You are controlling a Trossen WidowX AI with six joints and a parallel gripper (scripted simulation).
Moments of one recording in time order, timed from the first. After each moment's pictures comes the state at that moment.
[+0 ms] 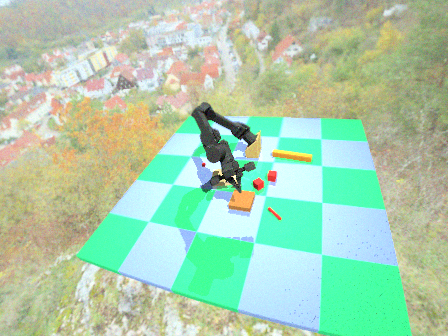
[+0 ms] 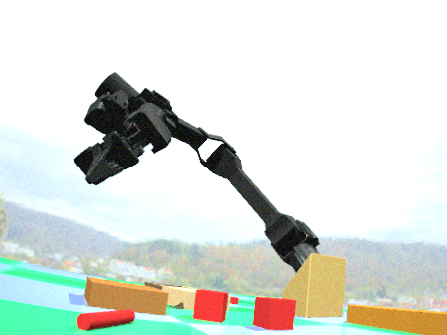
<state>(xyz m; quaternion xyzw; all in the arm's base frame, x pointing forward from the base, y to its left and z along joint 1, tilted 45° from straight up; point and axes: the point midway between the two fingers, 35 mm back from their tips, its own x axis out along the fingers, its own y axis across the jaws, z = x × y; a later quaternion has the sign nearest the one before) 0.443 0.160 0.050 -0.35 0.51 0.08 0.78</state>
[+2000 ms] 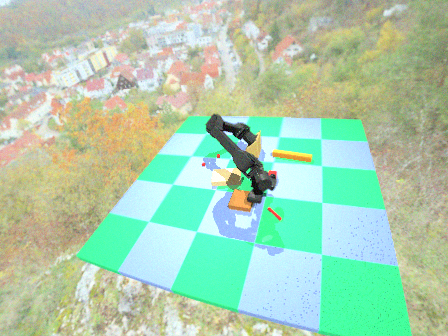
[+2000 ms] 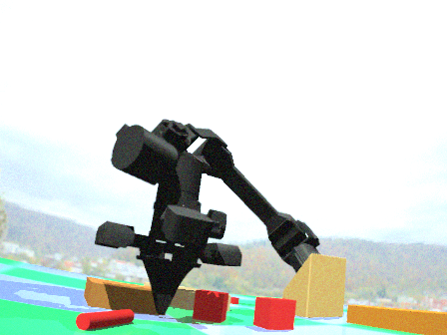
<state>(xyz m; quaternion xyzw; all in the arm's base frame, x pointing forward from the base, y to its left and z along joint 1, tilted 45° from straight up) 0.353 0.084 -0.099 -0.70 0.61 0.28 0.27</state>
